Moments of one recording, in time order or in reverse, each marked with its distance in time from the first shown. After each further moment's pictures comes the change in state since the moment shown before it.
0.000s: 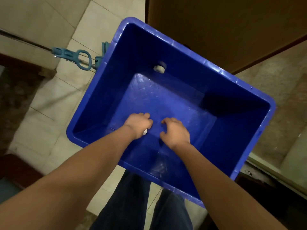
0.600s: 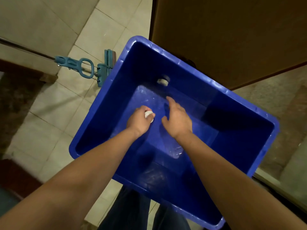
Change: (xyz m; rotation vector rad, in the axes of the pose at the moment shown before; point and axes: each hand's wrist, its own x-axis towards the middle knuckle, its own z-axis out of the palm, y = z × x) left_hand 0.028 -0.019 -0.018 -1.151 0.415 -0.458; right_hand 0.049 -0.032 -0.056 0.067 0.198 -0.078
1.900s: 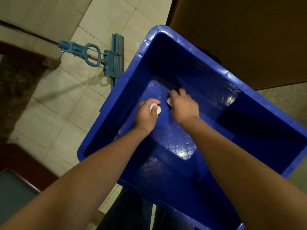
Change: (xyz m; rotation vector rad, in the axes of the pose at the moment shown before) left_hand 0.009 -0.009 -0.006 -0.289 0.135 0.010; right_hand 0.064 -0.020 0.020 -0.422 -0.060 -0.114
